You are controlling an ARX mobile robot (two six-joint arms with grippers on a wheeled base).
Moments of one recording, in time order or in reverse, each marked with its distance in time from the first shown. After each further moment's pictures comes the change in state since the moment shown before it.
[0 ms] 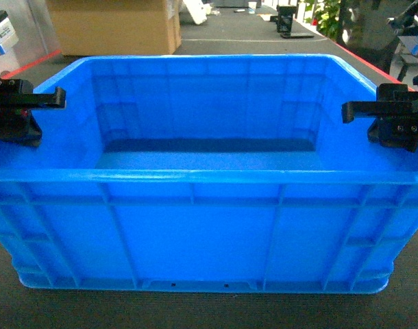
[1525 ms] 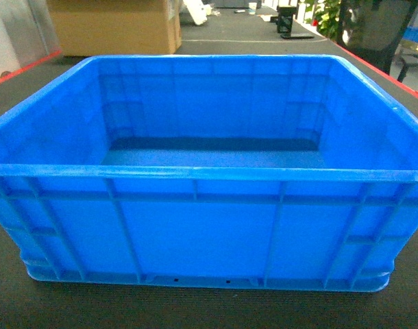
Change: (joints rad) left arm 0.034 -0.433 -0.349 0.312 -0.097 0.004; right arm -0.087 -0.502 -0.304 0.087 -0.058 -0.038
